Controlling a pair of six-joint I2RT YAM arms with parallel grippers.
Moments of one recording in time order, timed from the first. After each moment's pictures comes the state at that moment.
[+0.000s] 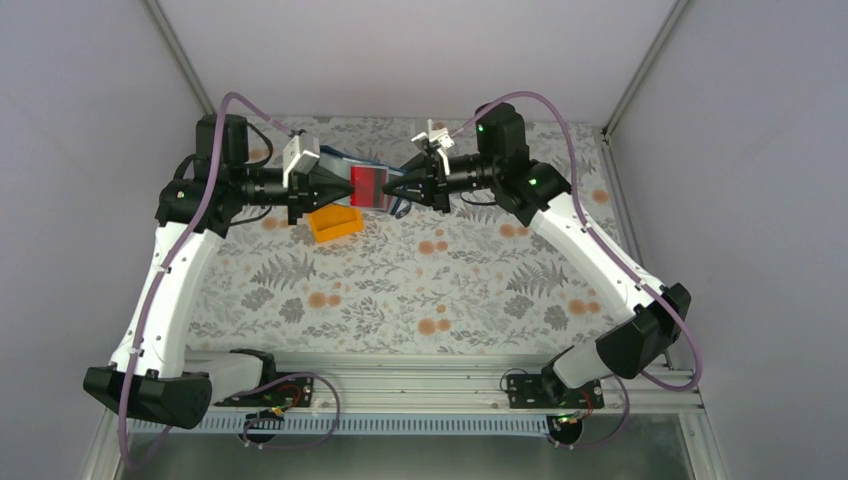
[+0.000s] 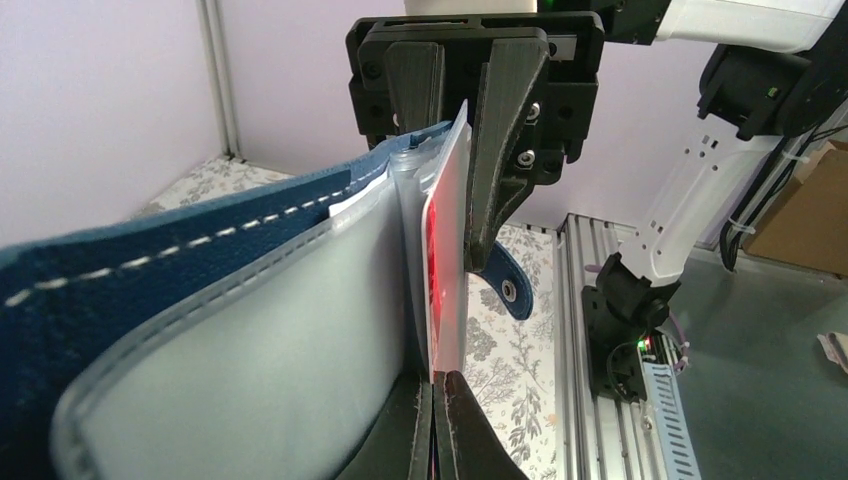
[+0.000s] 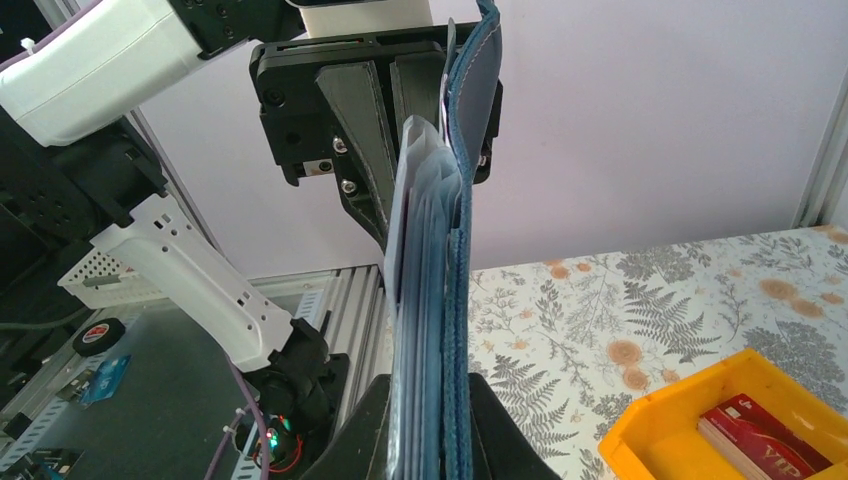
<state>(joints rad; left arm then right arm) -0.15 1.19 1.45 -0.86 1.16 0.42 0.61 1.48 1.55 -0.39 -1.02 -0.10</state>
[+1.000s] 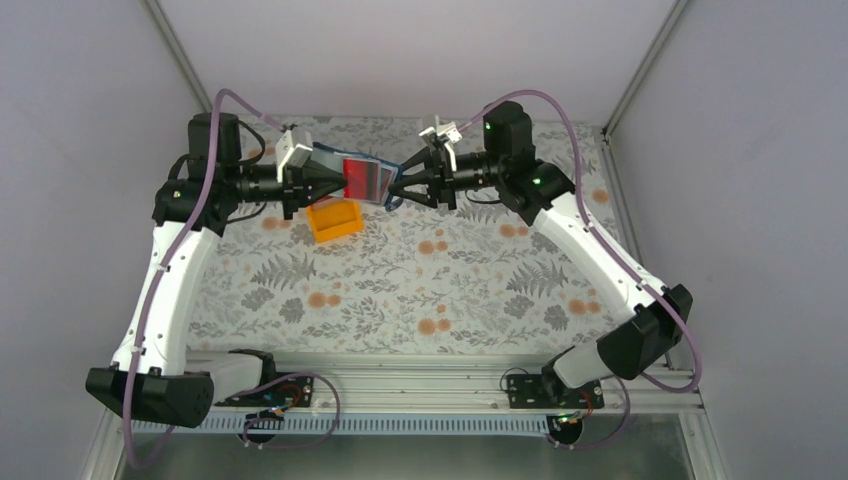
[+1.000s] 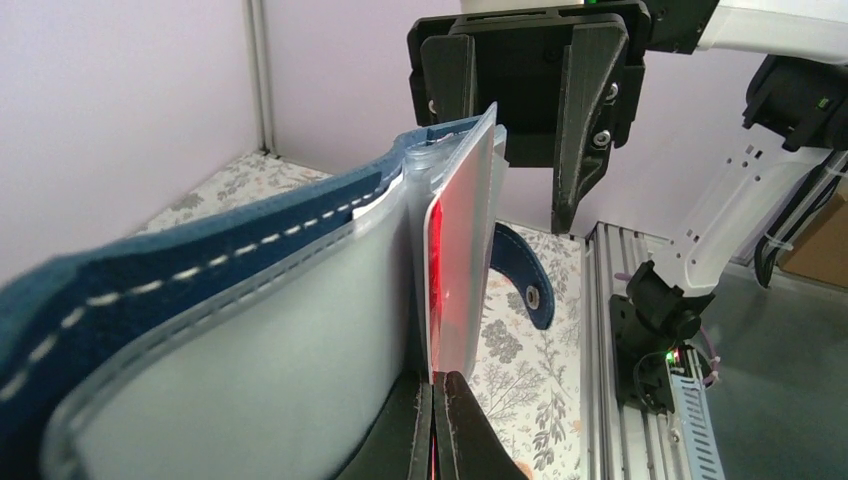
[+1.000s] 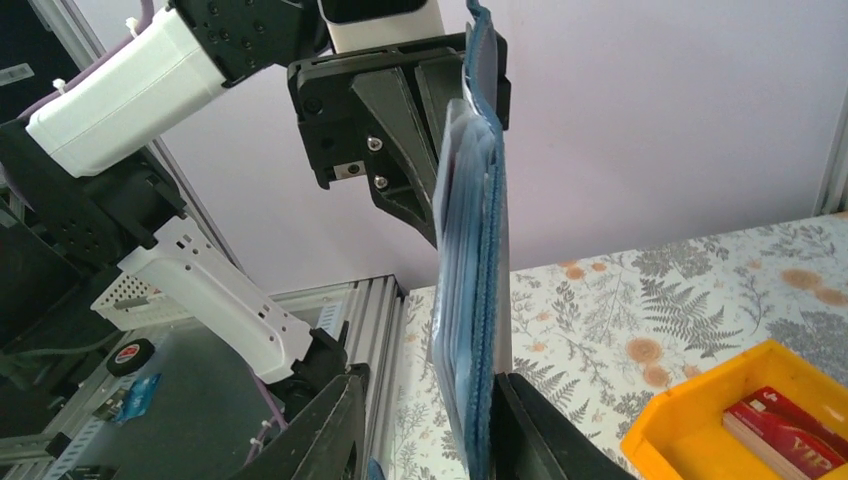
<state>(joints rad) -0.11 1.19 1.43 -0.82 1.15 0.39 0.58 1.47 1.52 -0.35 -1.07 -0.02</state>
